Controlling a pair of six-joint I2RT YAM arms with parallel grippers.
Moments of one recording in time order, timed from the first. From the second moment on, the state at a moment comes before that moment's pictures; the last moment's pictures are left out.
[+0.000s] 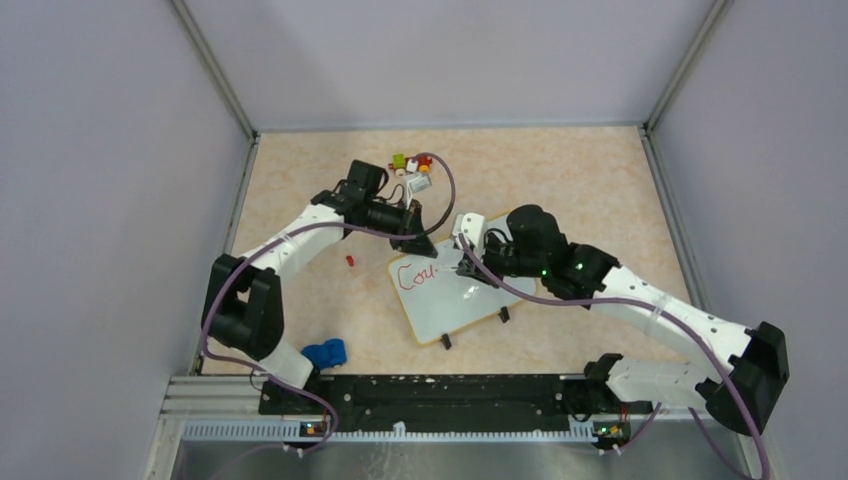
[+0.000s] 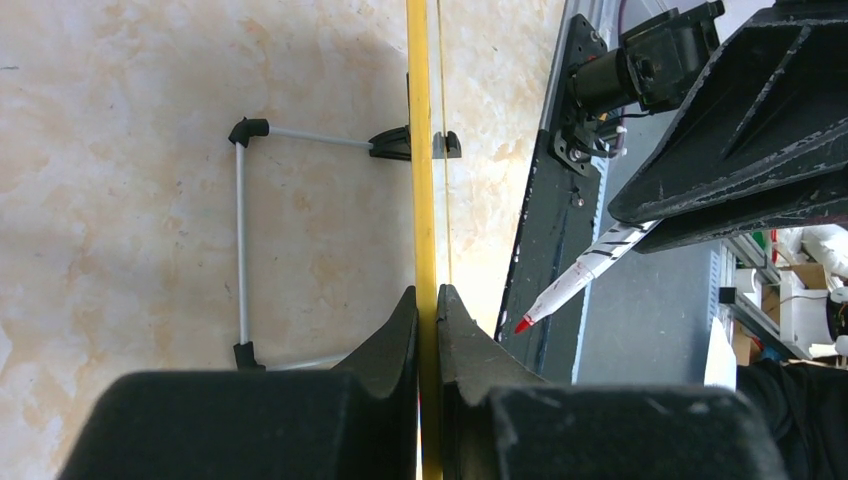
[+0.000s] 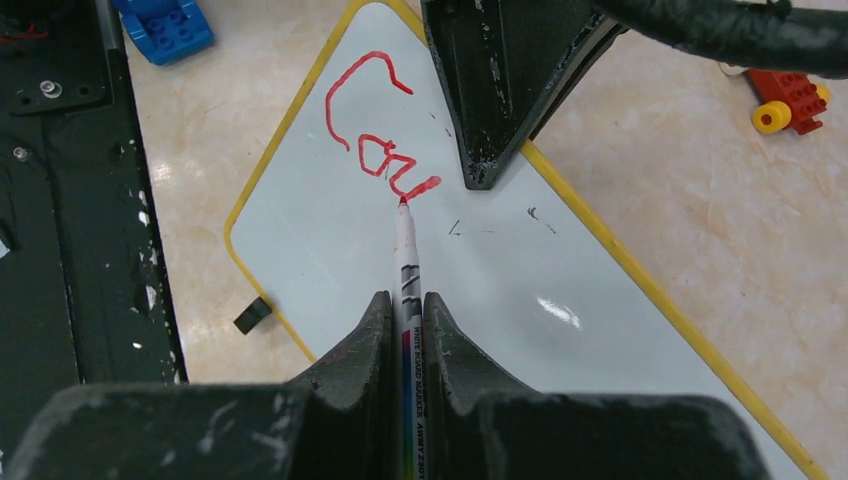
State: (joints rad) left arm -0.41 1.59 1.17 -0.48 1.02 0.07; right arm 0.84 1.12 0.95 -0.36 -0.32 -0.35
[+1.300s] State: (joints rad) left arm -0.41 1.61 1.19 -0.51 1.04 0.10; right arm 0.84 1.17 0.91 -0.25 -0.25 -0.35
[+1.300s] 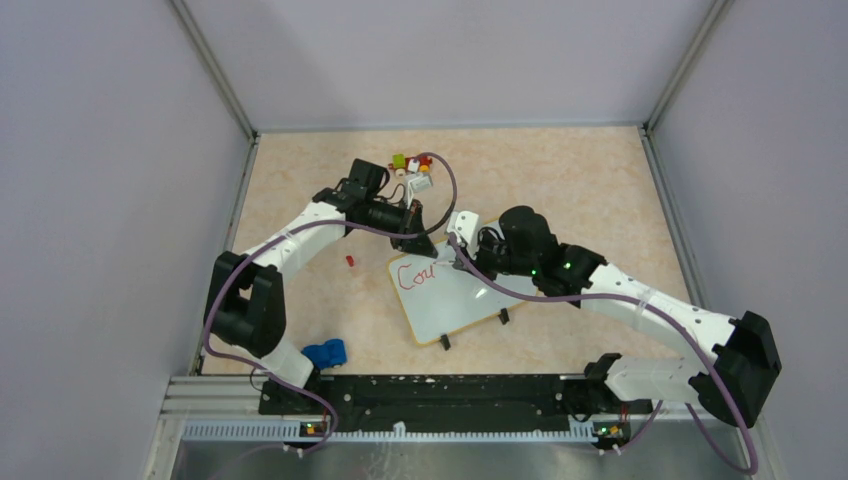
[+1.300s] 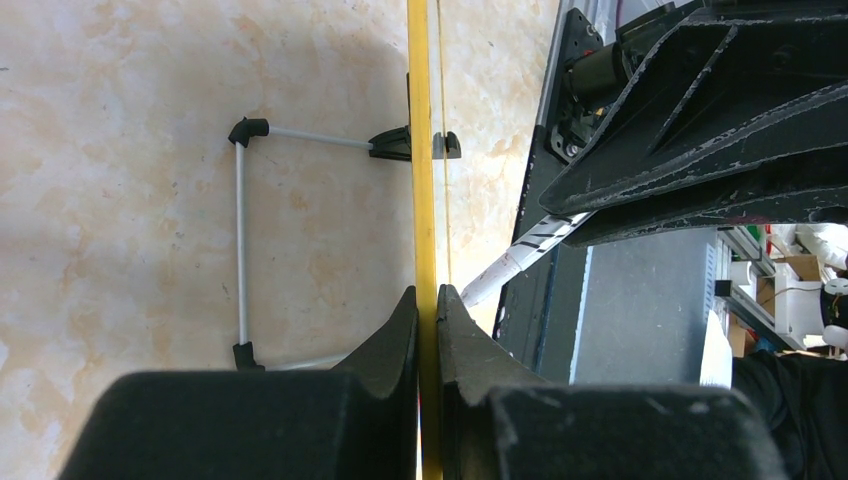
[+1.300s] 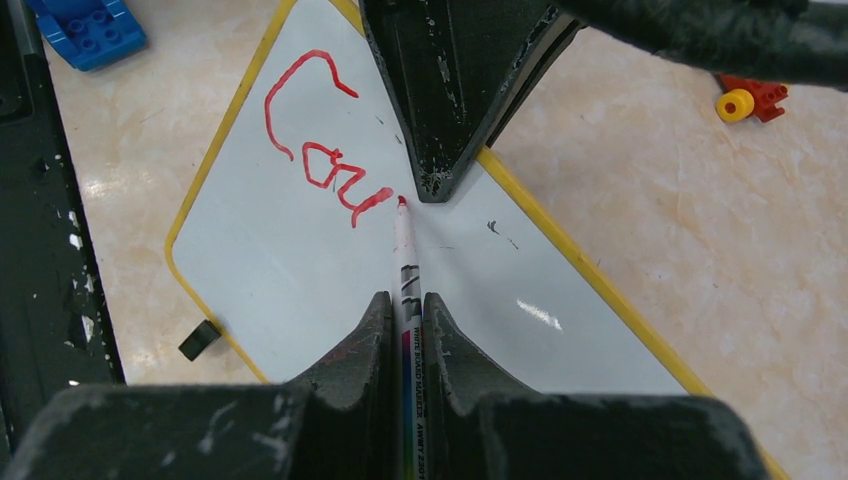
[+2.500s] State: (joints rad) left arm -0.41 1.61 1.19 -0.51 1.04 0.10; right arm 0.85 1.15 0.86 -0.28 -0.27 -0.34
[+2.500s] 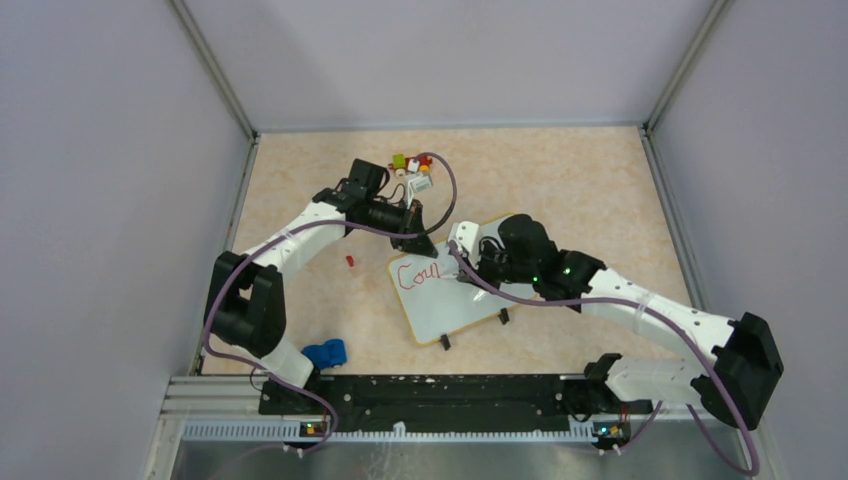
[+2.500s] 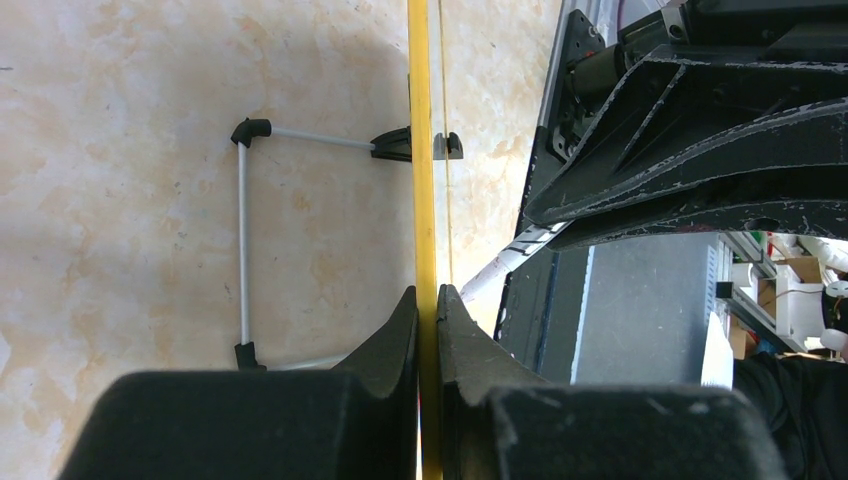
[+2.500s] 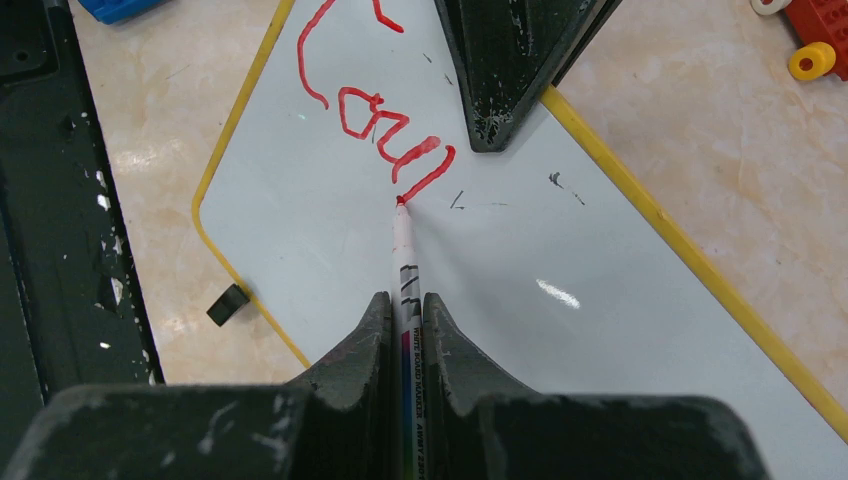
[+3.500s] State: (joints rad) left arm -0.41 1.61 1.19 -0.50 1.04 0.09; right arm 0.84 1.16 0.89 -0.26 -0.24 -0.31
